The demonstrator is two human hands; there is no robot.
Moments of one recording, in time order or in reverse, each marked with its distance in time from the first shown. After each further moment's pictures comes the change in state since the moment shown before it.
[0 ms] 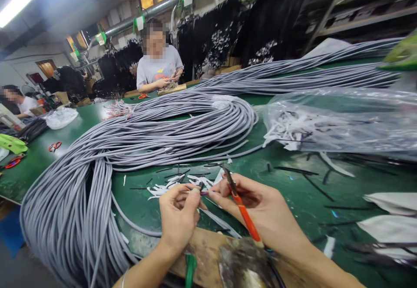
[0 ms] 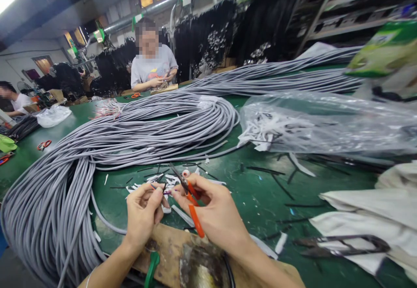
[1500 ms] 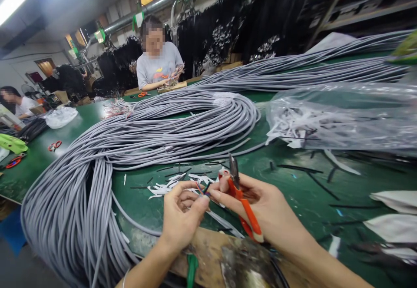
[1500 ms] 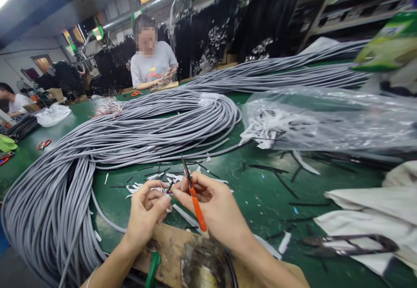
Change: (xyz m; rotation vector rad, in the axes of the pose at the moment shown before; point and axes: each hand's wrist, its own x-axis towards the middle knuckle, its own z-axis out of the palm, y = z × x) left_hand 0.001 -0.002 -0.006 0.025 -0.125 -0.094; right_hand 0.003 -0.001 0.002 0.128 -0.002 0.145
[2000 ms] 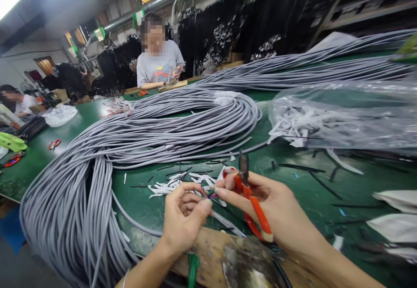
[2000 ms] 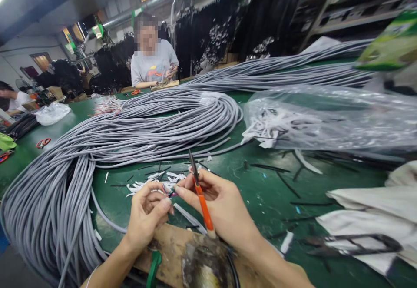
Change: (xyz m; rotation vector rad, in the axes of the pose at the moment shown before) left_hand -0.004 -0.001 -0.003 -0.045 -0.089 0.026; right_hand 0.001 -0.001 -0.007 0.029 0.005 -0.002
